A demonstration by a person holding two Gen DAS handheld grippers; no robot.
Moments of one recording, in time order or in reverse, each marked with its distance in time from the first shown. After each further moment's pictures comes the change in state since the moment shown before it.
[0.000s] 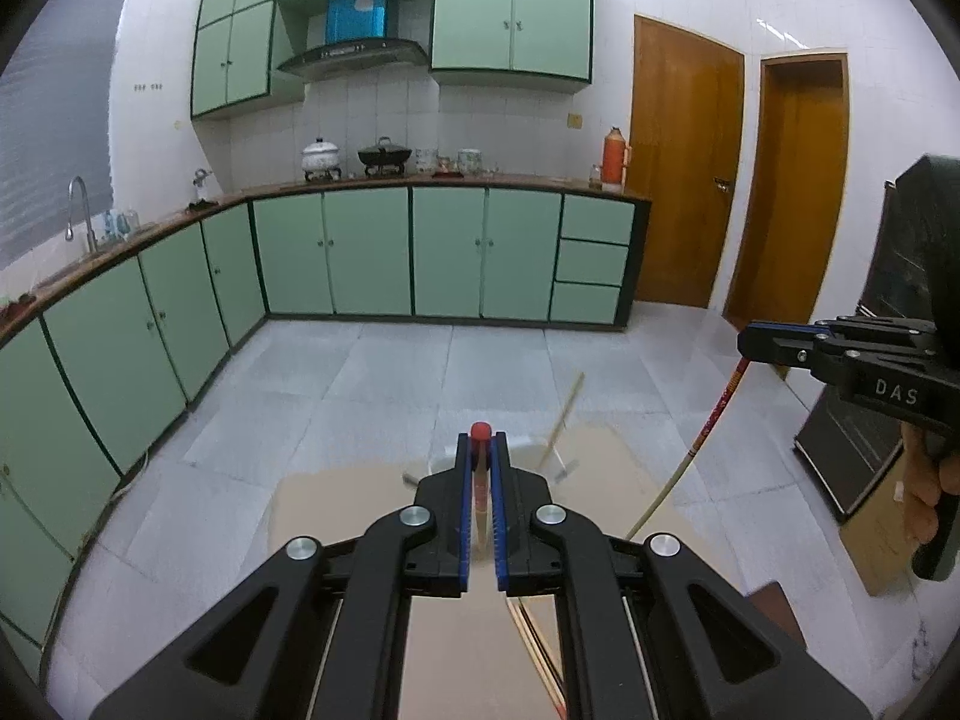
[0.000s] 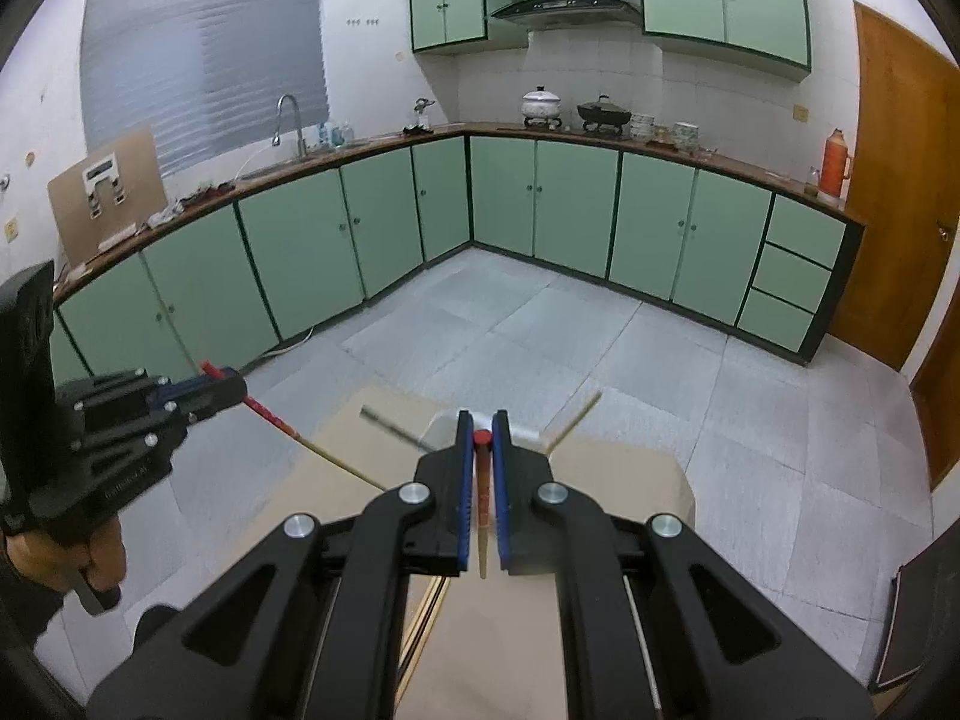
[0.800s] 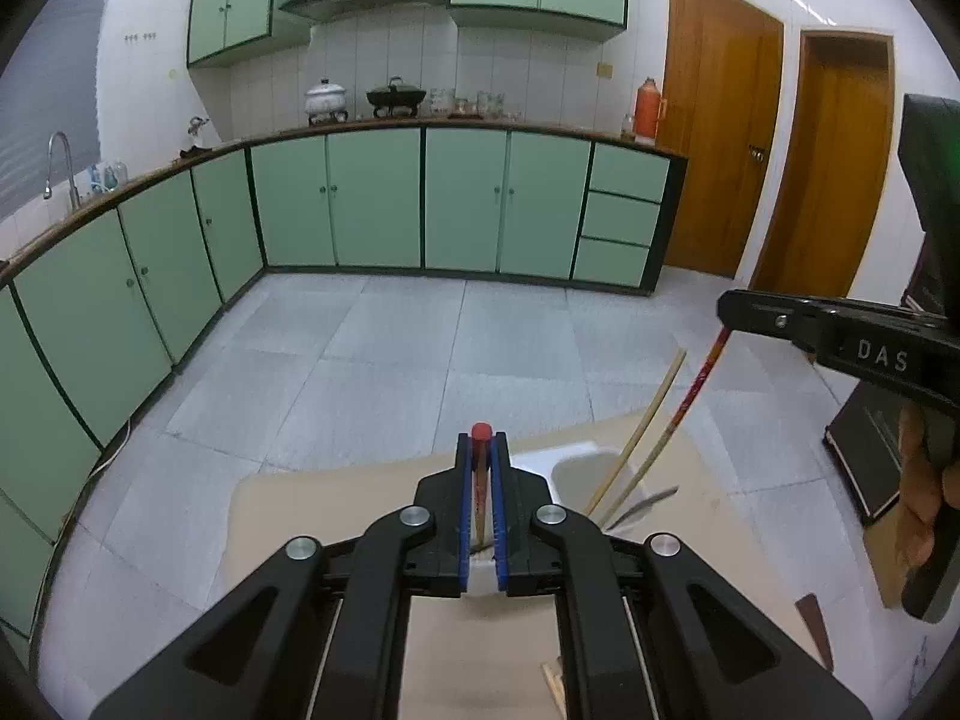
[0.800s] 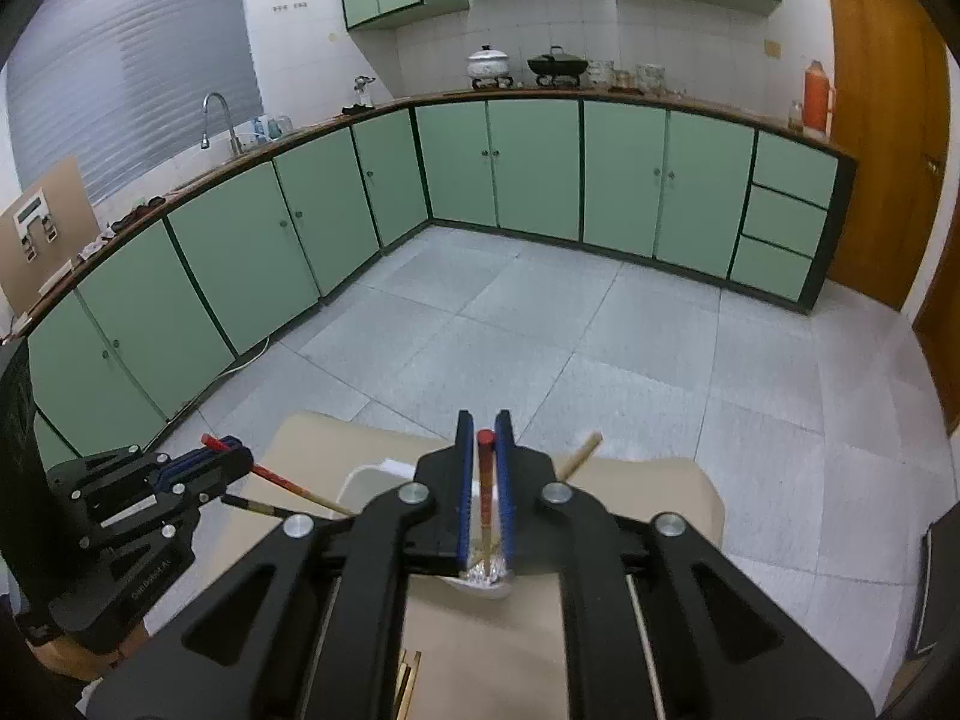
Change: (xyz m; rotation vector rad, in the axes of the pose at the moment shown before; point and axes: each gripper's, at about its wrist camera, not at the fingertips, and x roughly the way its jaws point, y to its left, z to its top) left arm 0.167 0.027 -0.013 -0.035 0.130 0.019; right arm 0.169 -0.052 0.008 0.130 0.071 -0.050
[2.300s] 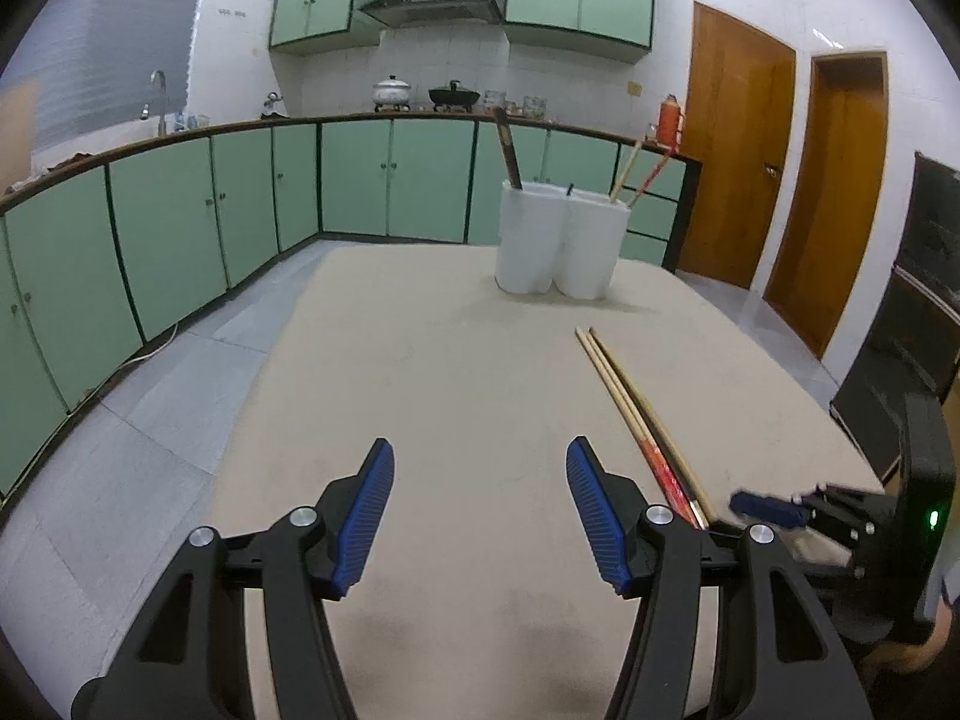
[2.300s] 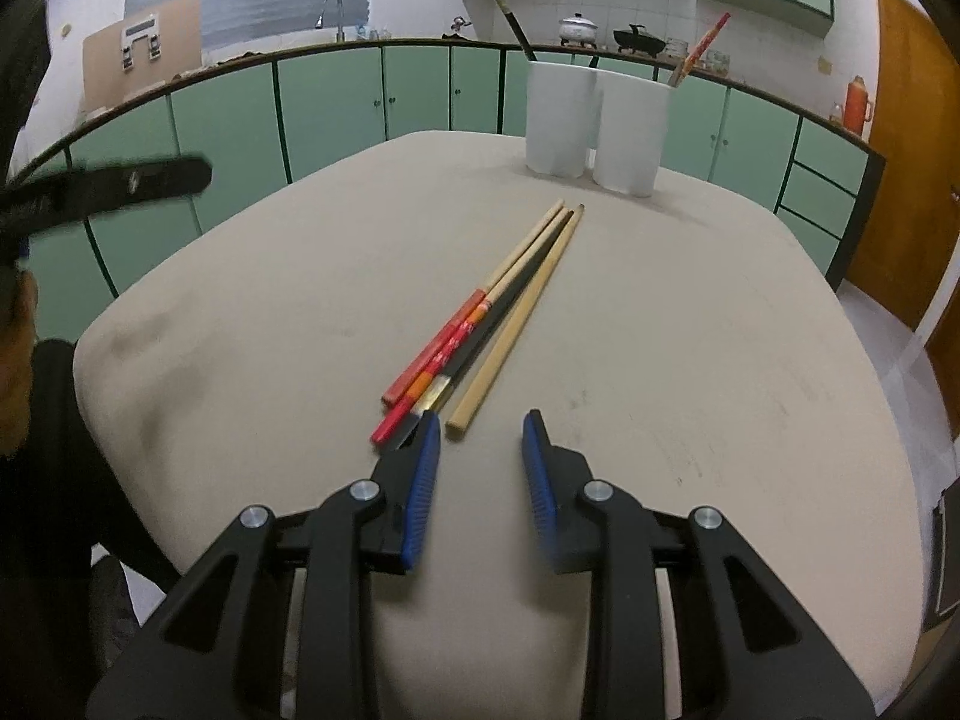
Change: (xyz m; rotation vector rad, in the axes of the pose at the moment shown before) left arm -0.137 0.000 -0.319 -0.092 -0.082 0.060; right arm -0.051 0.104 -0.411 -0.203 0.020 0.039
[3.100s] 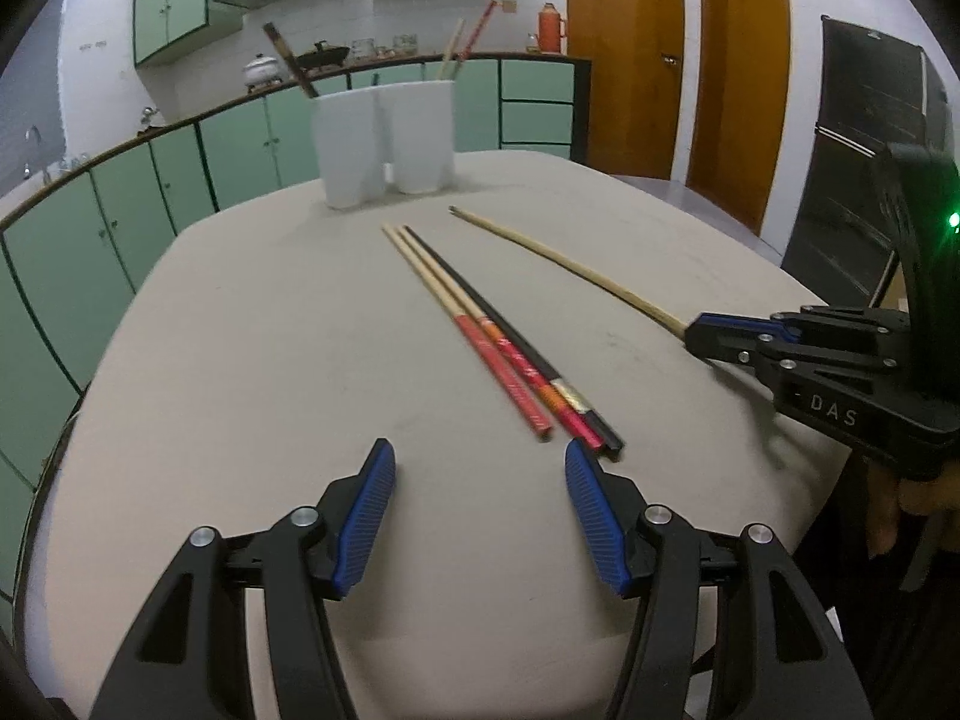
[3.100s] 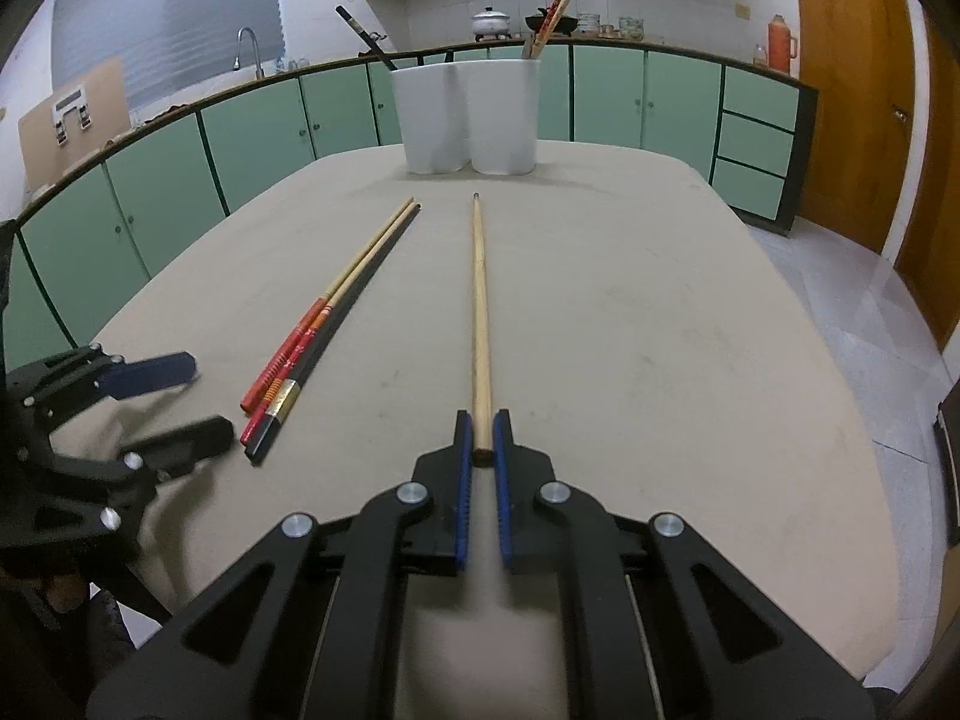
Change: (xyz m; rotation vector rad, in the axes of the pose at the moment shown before) left arm 0.047 -0.097 -0.052 0.252 0.143 -0.133; right arm -0.019 -0.067 -0.019 0.178 -0.009 -0.064
